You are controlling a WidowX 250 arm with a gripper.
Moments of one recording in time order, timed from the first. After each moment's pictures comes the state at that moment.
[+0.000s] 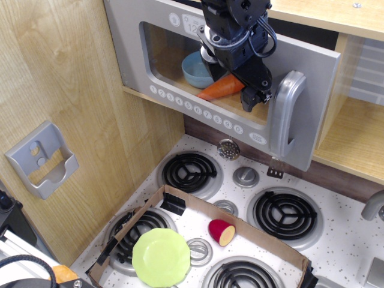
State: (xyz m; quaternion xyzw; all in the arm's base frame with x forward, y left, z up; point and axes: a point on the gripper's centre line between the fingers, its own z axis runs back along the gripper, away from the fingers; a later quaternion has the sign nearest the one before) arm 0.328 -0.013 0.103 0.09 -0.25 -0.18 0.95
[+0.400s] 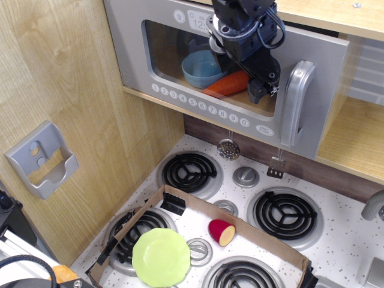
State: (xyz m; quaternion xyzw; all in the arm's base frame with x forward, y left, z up) arm 0.338 -0.018 0.109 0.09 -0.26 -0.20 0.94
